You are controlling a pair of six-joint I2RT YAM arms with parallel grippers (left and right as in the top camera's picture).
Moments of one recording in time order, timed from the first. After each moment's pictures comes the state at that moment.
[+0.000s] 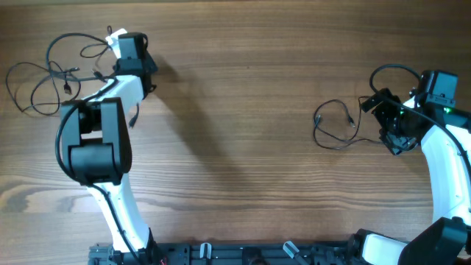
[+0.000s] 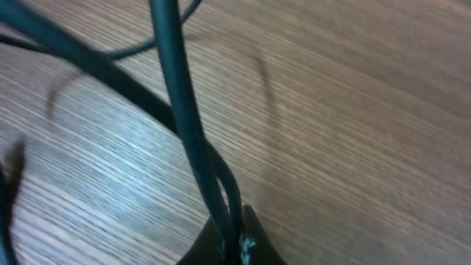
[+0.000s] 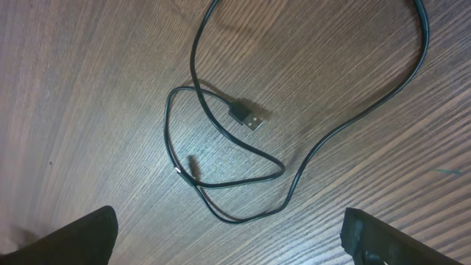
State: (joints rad) left arm 0.02 2.17 1.34 0.05 -0.31 -0.39; right arm -0.30 1.42 1.03 -0.82 -0.25 0.65
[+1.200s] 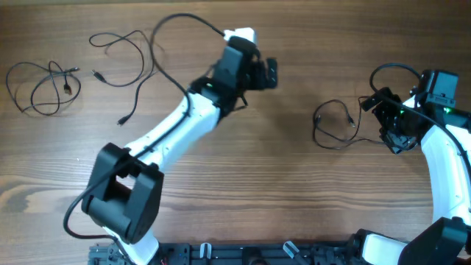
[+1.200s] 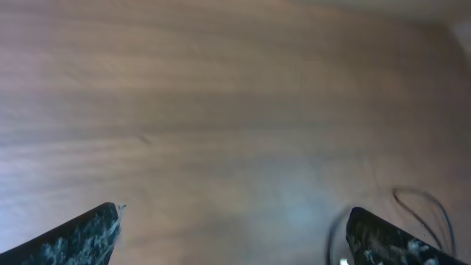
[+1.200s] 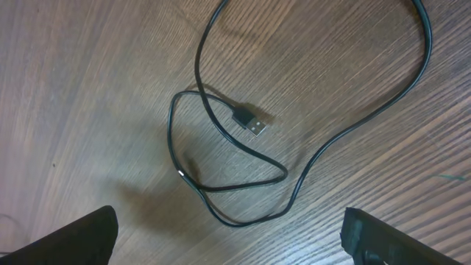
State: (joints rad) left arm -0.56 1.84 1.34 -0.18 0.00 -0.49; right arm -0.30 1.42 1.03 -0.81 -0.25 0.65
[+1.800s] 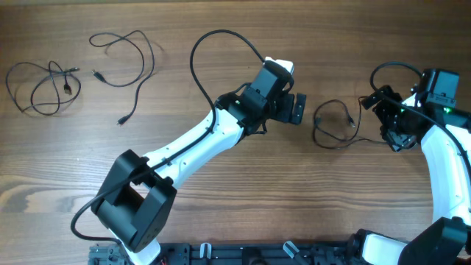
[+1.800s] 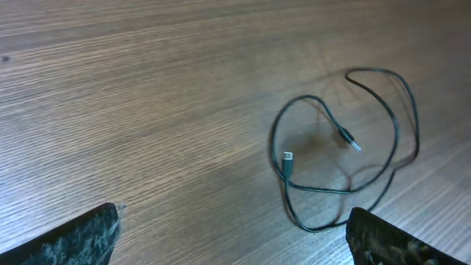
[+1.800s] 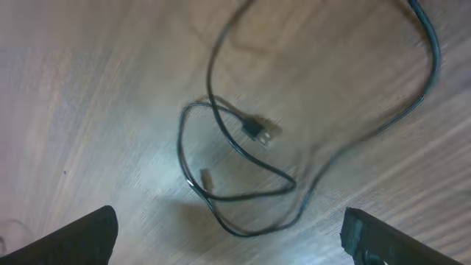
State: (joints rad) left arm -0.74 1.84 1.34 -0.31 0.07 -0.42; right arm -0.30 1.42 1.03 -0.77 -0.25 0.67
